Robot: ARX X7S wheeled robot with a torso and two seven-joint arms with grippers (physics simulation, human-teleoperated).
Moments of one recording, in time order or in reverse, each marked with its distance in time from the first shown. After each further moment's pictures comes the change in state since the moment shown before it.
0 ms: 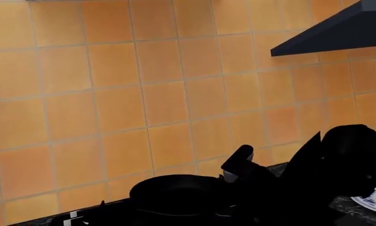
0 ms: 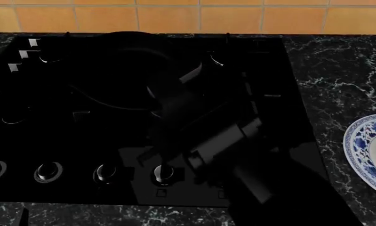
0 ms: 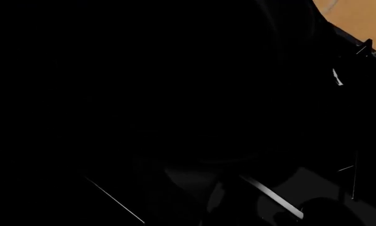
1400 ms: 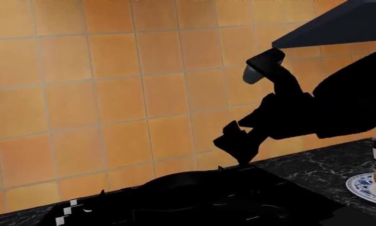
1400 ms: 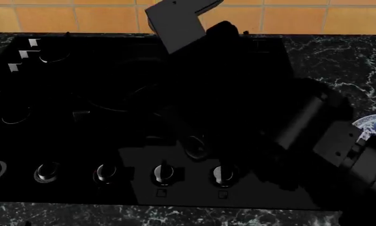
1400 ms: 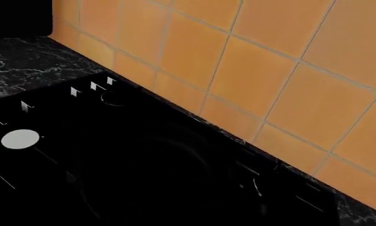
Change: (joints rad) left arm 0.120 -0.003 -0.049 -0.022 0.046 0.003 -0.002; right arm 0.179 0.429 -0.028 -0.813 0.320 -0.159 0.458
